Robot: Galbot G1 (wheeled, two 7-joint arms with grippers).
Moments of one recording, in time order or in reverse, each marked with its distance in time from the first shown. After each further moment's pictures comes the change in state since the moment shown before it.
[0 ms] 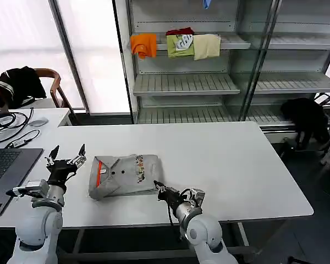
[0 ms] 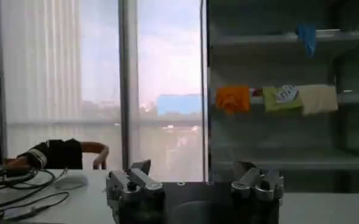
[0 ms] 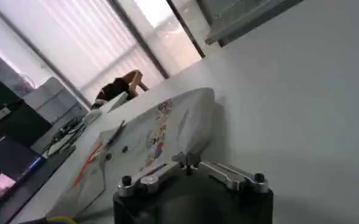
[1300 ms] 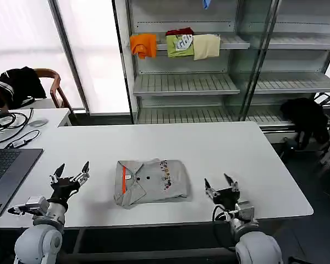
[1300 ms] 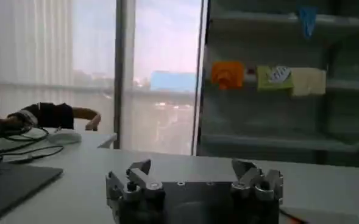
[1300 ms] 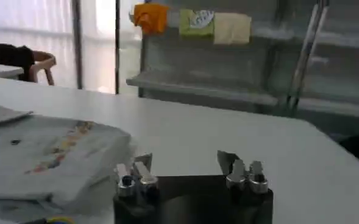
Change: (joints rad) left arm 0.140 -0.013 -0.006 -0.040 -0.102 0.017 0.005; right arm -0.202 -0.233 0.226 0.283 -0.583 0.067 -0.070
